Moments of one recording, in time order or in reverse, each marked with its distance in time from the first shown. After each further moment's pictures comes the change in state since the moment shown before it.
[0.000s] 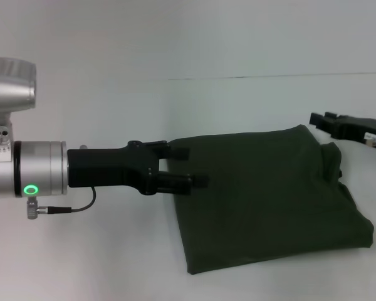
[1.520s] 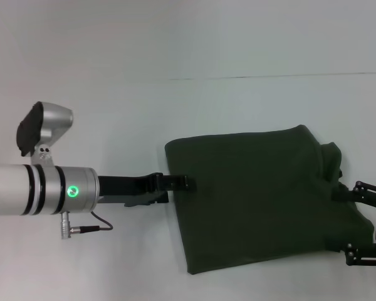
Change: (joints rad) left arm -0.061 -0.005 0.108 -0.221 0.119 -0.457 -0.716; right arm -0.256 -0.046 0.105 -0.181 -0.087 -0.921 -0.550
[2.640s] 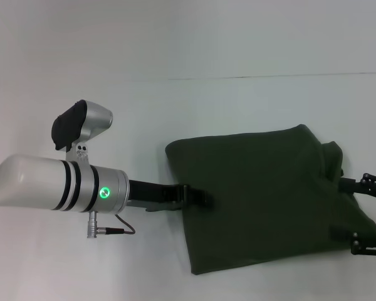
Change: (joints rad) left arm -0.064 -0.025 0.150 -0.018 -0.001 -0.070 -0.041; right arm 0.007 -0.005 0.036 -0.001 -0.002 0.002 0.025
